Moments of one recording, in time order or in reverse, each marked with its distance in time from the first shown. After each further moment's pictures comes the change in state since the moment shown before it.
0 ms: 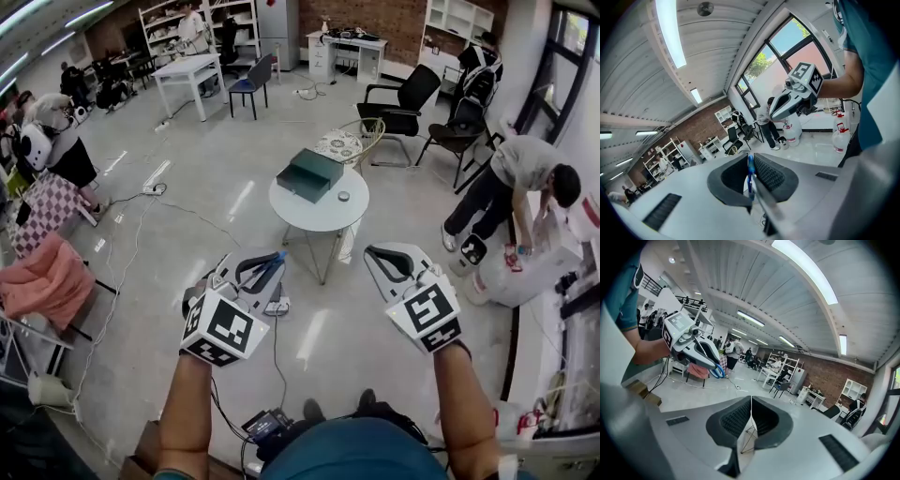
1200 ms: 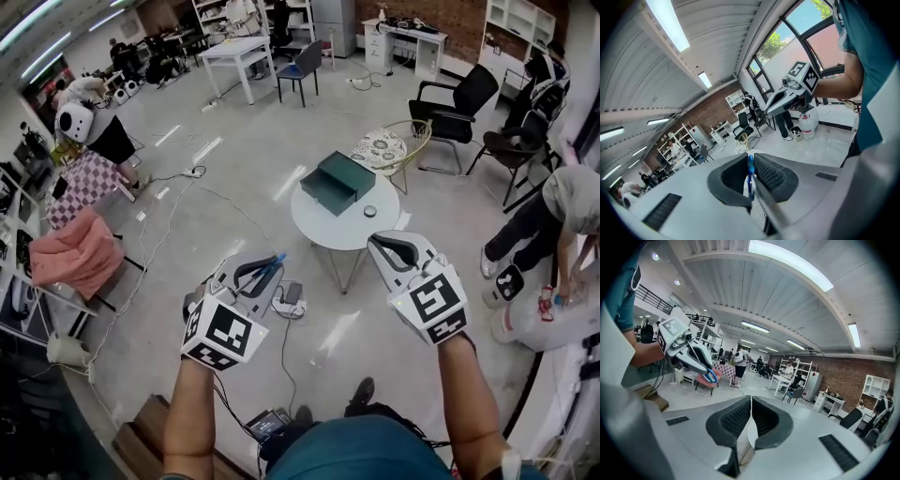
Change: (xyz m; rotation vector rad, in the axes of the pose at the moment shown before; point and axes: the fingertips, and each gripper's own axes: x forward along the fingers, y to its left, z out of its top) left arm 0.247 0.071 0.057 -0.079 0.208 0.134; right arm 0.115 -0.268 -0.076 0.030 -0.134 0.196
